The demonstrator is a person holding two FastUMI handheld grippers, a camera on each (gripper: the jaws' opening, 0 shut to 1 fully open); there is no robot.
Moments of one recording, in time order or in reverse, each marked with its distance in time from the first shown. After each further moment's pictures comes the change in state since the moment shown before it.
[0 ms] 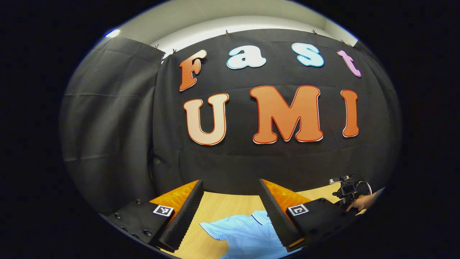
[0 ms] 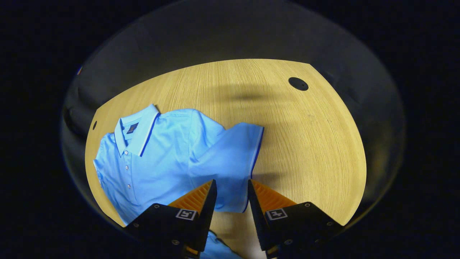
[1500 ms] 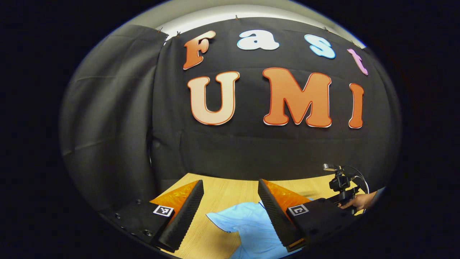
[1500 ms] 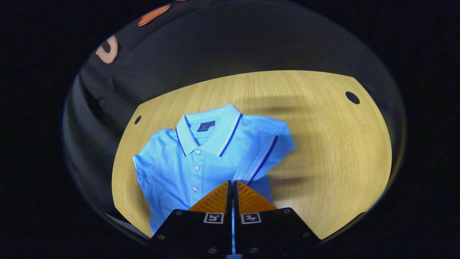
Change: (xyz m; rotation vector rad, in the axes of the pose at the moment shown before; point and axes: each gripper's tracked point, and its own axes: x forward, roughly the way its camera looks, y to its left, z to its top) left arm 0.037 0.060 -0.058 -0.065 0.189 -0.053; right arm -0.053 0.160 -0.006 -0.100 -0.094 0.345
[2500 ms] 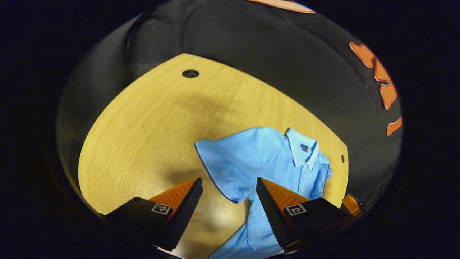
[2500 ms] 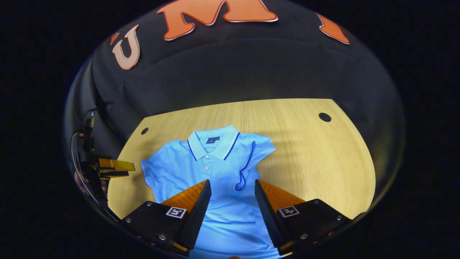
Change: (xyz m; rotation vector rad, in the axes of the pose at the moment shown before) left arm 0.138 0.039 -0.261 -0.348 0.959 -0.065; right arm -0.099 -0.011 -0.002 -0.008 -0.272 -0.147
